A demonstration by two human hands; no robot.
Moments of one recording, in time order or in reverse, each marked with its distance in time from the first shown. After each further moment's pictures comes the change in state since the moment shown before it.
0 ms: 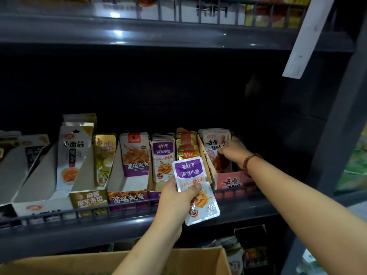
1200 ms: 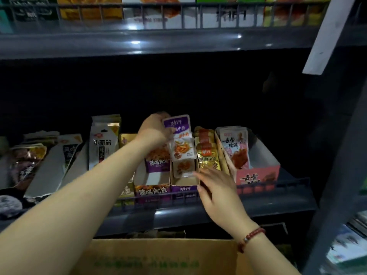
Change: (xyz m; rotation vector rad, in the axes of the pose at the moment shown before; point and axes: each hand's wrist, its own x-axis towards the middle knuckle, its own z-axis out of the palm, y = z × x) left_hand 0.081 0.123 -0.063 0.884 0.126 0.373; right_hand -0.193 -0.019 0.070 -0.284 0.038 -0.632
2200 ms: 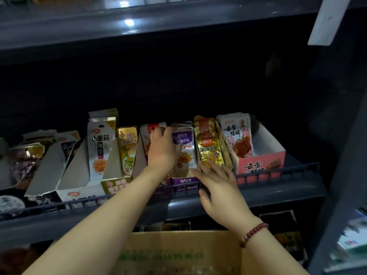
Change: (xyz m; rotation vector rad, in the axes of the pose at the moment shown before) left_hand -0.020 -0.050 0.067 0.333 0.155 0.142; right_hand -0.006 0.009 0.011 -0.065 -0.094 -0.086
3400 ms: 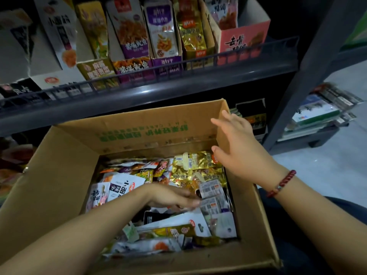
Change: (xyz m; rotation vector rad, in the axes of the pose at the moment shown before) left_hand -0.308 -0.052 0.025 -0.320 -1.868 -0.374; right_hand -0.176 -0.047 -0.021 0.194 -0.302 0.413
